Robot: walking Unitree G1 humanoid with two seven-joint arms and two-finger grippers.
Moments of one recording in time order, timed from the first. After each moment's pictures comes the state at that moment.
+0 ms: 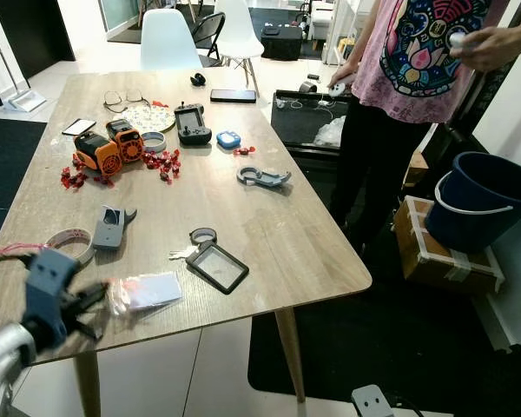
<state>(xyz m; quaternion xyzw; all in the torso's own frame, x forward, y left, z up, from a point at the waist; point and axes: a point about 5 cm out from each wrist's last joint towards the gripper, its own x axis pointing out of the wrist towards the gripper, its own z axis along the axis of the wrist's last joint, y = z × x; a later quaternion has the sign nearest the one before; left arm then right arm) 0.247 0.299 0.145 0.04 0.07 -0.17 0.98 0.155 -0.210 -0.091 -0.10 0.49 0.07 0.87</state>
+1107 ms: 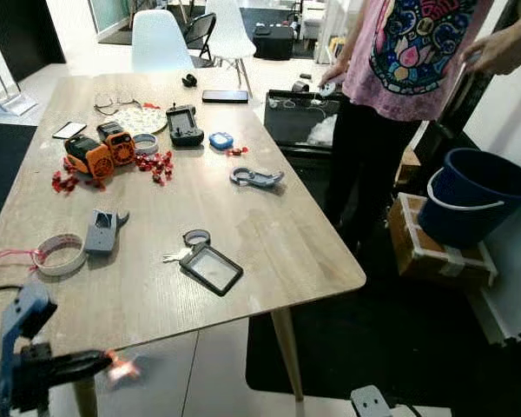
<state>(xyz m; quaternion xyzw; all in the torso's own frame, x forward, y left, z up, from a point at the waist) 0.163 0.303 0.123 -0.01 0.32 -0.41 0.85 0.155 -0.207 -0.092 -0.09 0.49 0.07 0.87</state>
